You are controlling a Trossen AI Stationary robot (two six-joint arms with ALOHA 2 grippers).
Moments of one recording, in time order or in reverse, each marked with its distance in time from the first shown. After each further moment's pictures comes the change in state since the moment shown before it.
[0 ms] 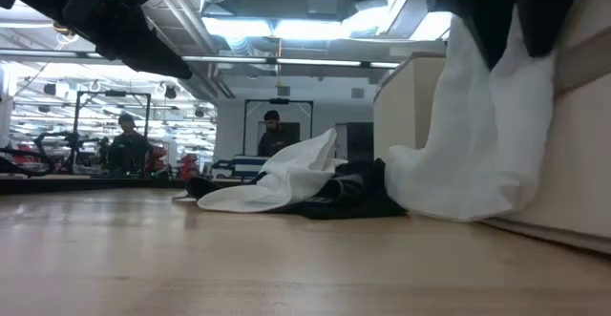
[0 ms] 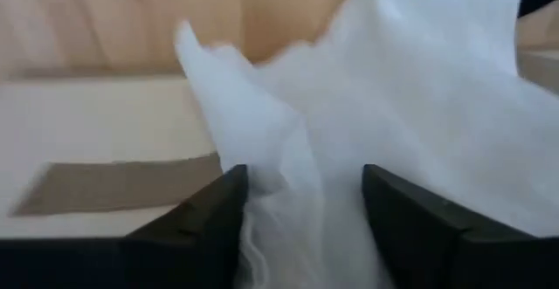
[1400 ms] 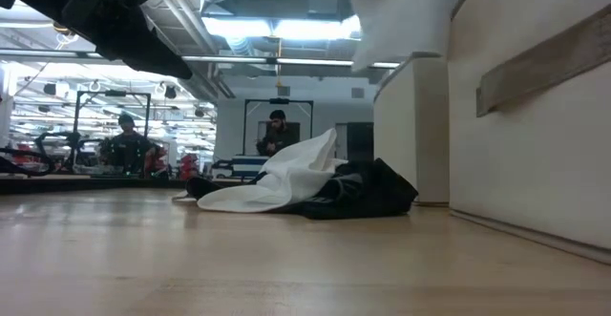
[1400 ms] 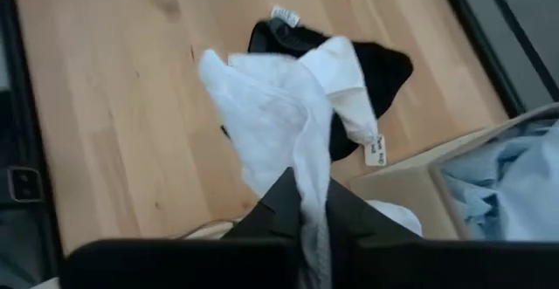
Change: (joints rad) left arm 0.000 0.000 0.000 0.000 0.000 0.014; right arm 0.015 -0.276 0.309 -0.071 0.441 0.180
